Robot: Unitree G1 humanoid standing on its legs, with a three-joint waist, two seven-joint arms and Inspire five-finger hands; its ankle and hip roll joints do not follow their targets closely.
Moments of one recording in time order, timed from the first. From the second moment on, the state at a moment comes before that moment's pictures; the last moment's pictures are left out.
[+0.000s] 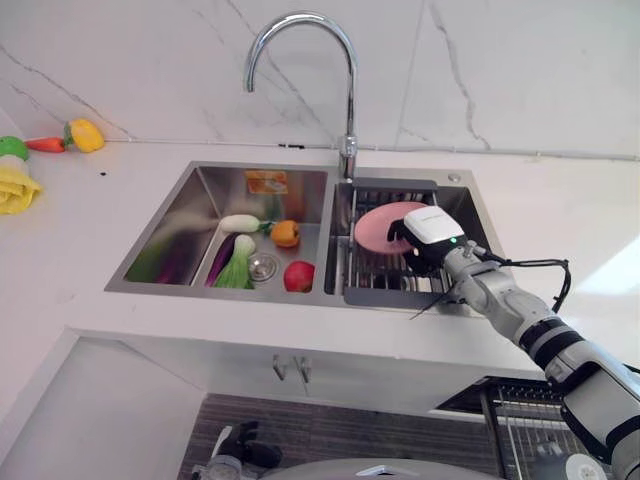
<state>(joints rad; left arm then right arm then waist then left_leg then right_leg) 0.05 0.15 -0.14 1.20 0.05 -0.08 0.15 -0.61 -0.66 0.67 0.59 -0.65 -0.12 -0.27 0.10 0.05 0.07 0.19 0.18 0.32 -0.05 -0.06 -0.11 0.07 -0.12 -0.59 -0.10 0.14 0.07</state>
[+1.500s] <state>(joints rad) 0.03 0.22 -0.12 1.17 0.13 -0.04 0.16 0.18 -0.83 -0.26 -0.02 -0.73 -0.06 -0.43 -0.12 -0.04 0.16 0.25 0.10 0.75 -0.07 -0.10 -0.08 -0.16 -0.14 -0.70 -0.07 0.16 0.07</state>
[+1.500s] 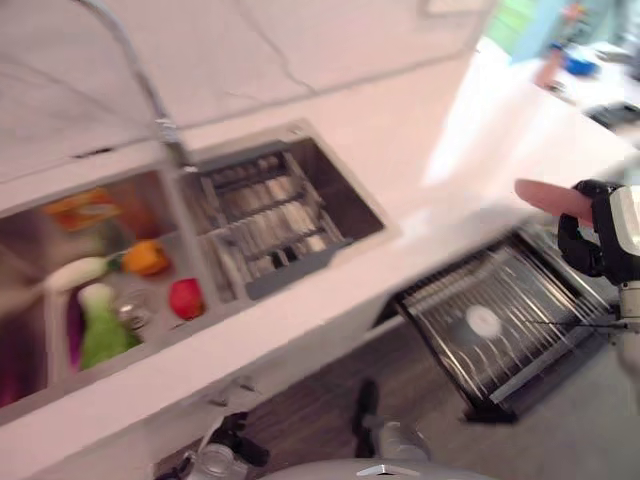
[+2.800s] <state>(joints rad) 0.09 0.18 -0.07 1.13 0.01 -0.09 0.12 -0.24 -0.80 0.48 0.50 -0.75 -0.16 -0.27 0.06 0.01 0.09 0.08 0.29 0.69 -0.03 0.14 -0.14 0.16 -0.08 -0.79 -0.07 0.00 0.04</state>
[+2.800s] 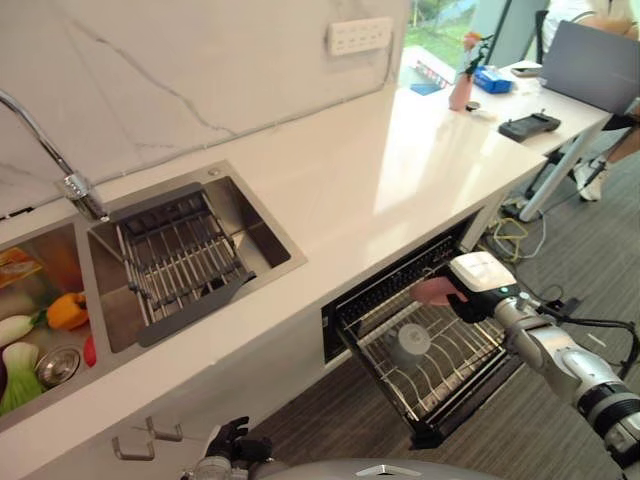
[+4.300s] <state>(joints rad) 0.06 0.27 -0.09 1.09 -0.06 -0.08 0.11 -0.09 -0.51 0.58 0.70 -0.70 -0.16 -0.25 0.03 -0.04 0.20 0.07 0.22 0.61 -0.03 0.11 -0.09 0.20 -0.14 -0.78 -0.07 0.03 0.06</state>
